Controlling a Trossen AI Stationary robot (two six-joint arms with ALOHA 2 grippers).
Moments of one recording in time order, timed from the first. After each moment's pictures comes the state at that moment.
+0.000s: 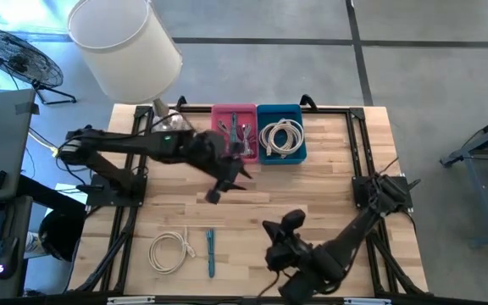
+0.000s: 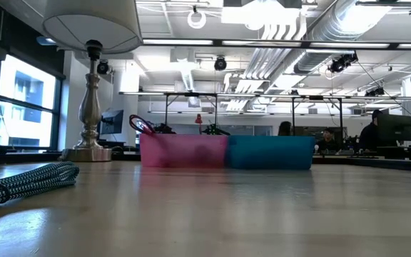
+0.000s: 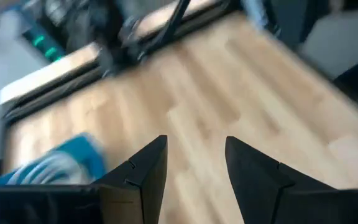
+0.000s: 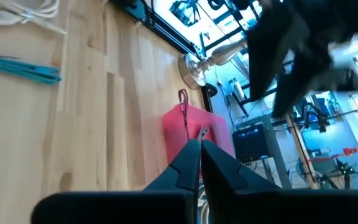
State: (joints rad) left arm -0.04 1.46 1.43 -0.52 0.18 0.41; right arm 0.74 2.03 1.95 -1.29 1.20 0.41
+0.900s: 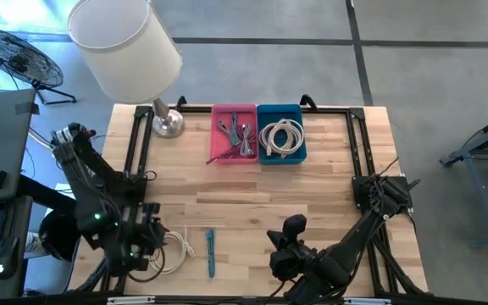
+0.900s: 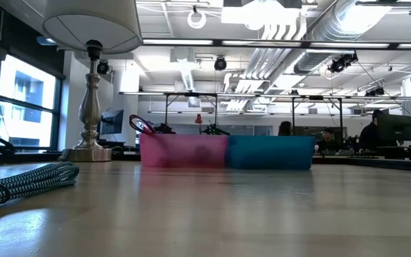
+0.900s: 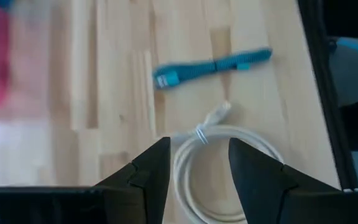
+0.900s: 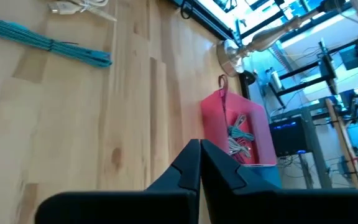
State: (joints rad) left arm -1.02 1.30 1.19 -1.10 -0.50 -0.83; right arm 0.78 2.03 1.95 -1.31 1.04 0.47
